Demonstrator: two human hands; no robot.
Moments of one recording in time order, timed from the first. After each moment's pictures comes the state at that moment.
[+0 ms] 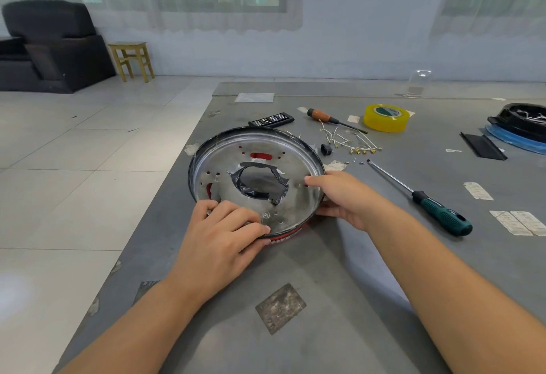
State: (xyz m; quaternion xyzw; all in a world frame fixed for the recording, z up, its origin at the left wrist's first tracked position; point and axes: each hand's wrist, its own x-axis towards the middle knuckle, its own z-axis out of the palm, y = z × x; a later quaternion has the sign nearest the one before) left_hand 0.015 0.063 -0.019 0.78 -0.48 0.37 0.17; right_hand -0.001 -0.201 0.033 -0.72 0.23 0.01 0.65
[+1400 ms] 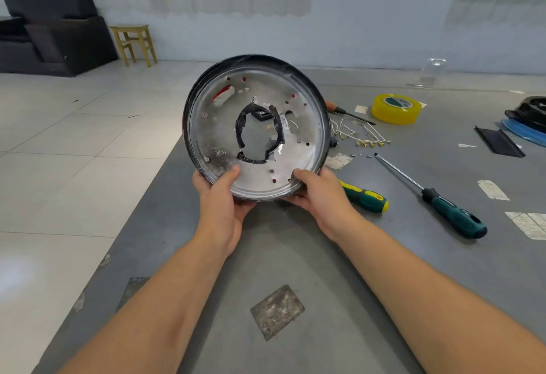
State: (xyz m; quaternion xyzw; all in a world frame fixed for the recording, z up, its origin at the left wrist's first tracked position) left_hand 0.059 -0.007 -0.011 0.43 0.05 -0.06 0.90; right_hand 0.022 -0.163 0.003 -0.57 0.18 -0.10 0.80
